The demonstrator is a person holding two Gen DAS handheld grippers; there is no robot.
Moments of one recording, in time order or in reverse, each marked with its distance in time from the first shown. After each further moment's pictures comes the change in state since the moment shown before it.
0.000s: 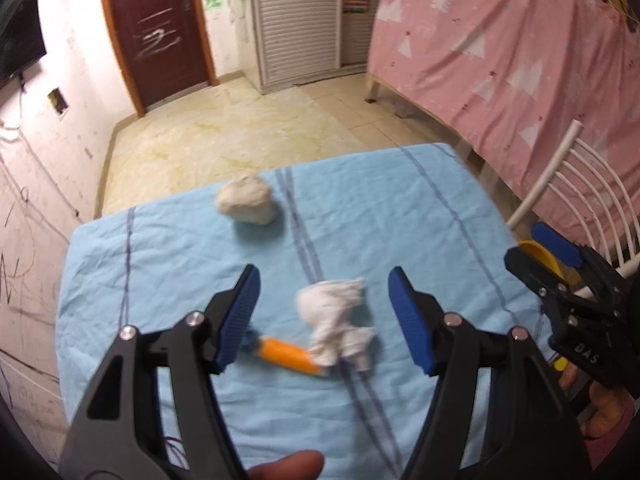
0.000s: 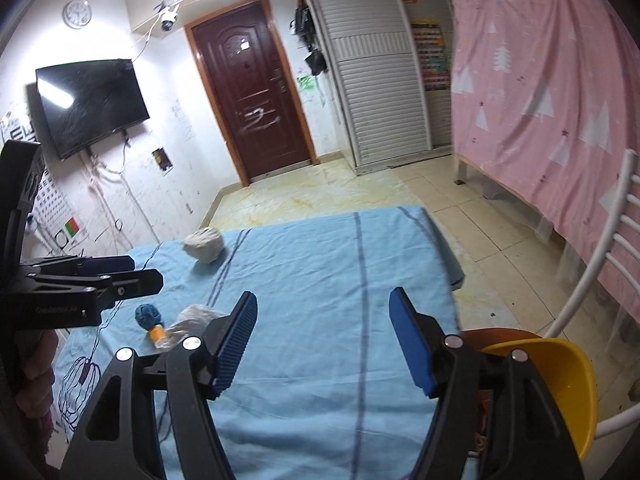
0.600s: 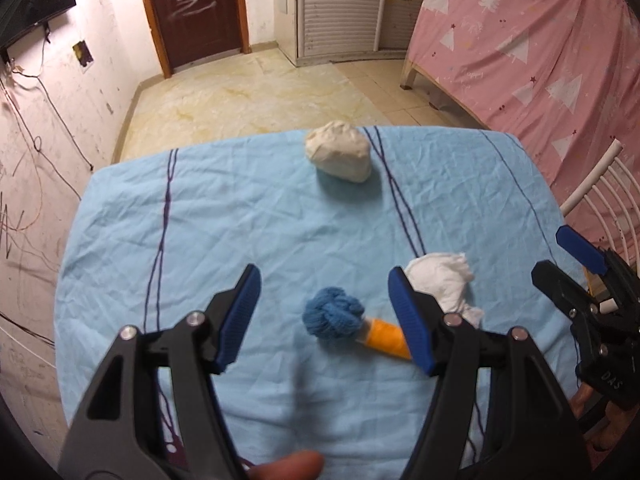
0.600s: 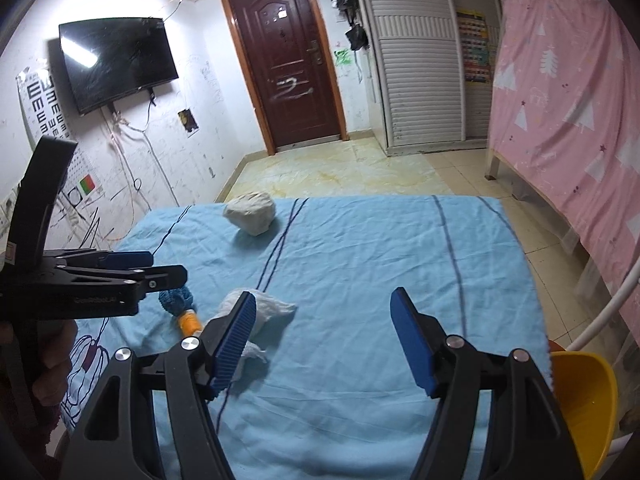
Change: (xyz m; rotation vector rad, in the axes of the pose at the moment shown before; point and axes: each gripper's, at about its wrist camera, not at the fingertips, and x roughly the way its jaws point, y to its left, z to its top) left arm 0.031 0.070 -0.025 -0.114 0.075 0.036; right arm 0.045 0.062 -0.002 -0.108 0.098 0.060
